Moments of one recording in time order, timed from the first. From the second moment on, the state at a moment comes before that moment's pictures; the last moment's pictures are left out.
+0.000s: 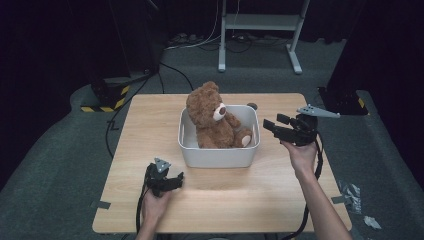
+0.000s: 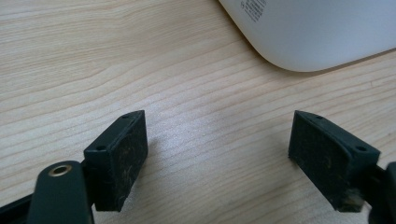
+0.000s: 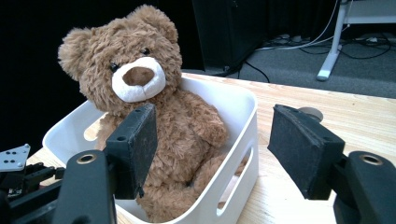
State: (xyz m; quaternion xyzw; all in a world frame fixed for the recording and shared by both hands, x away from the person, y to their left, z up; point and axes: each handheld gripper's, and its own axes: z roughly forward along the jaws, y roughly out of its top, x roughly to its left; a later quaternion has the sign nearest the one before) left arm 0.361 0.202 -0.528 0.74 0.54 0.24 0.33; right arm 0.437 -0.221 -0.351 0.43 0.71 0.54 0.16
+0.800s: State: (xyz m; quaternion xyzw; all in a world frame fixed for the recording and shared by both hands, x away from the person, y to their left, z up) left arm 0.361 0.202 -0.528 0.74 0.54 0.23 0.33; right arm 0.421 -0.237 -0.361 0.43 0.70 0.54 0.16
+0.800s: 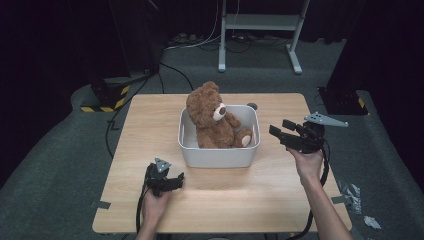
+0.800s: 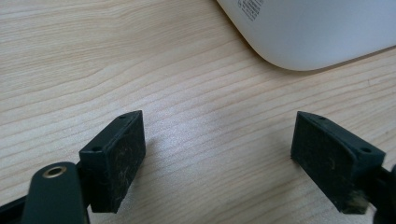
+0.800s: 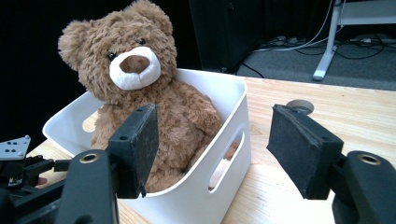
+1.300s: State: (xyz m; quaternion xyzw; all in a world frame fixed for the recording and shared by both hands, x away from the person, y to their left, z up) left arm 0.361 0.202 -0.528 0.74 0.54 0.23 0.33; right arm 0.410 -0.250 -0.368 0.44 0.69 0.55 0.15
